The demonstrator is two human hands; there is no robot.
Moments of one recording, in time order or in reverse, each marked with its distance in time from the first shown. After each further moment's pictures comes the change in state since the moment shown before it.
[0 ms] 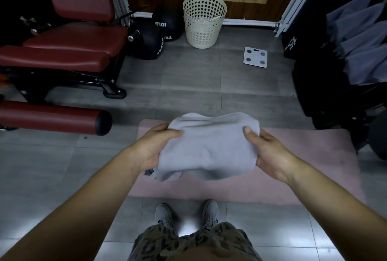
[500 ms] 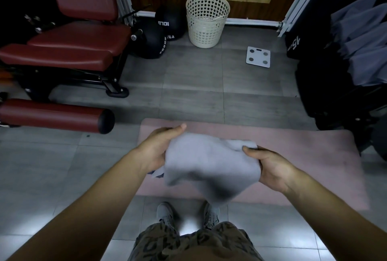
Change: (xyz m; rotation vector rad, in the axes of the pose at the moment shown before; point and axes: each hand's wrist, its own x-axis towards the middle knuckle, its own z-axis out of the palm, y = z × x) left_hand 0.006 -0.014 0.000 -0.039 0.062 -0.068; right_hand 0.001 0.031 -0.011 0.060 0.011 0.223
